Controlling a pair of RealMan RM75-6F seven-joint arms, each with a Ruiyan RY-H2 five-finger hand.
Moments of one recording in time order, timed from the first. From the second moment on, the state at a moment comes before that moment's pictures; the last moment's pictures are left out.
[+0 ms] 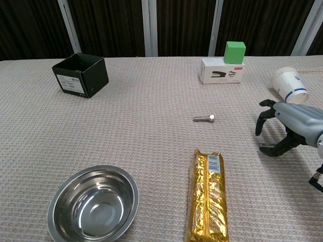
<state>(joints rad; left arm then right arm) 0.02 -1.01 -0.11 -1.67 1.37 1.57 -0.08 0.45 -1.70 0.21 -1.56 -0.96 1.25 -0.60</state>
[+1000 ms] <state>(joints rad) 0.02 -1.02 -0.13 -1.67 1.34 1.57 -0.06 0.45 -1.71 0.20 -1.52 -0.94 1.24 -0.57</state>
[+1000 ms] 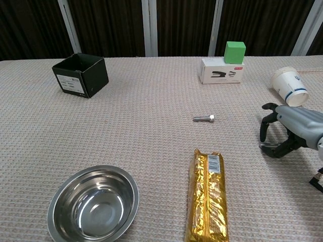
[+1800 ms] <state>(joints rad) 0.02 -1.02 -0.13 -1.68 1.34 1.57 -0.06 0.46 -1.70 0.20 -1.52 -0.92 1.23 -0.57</state>
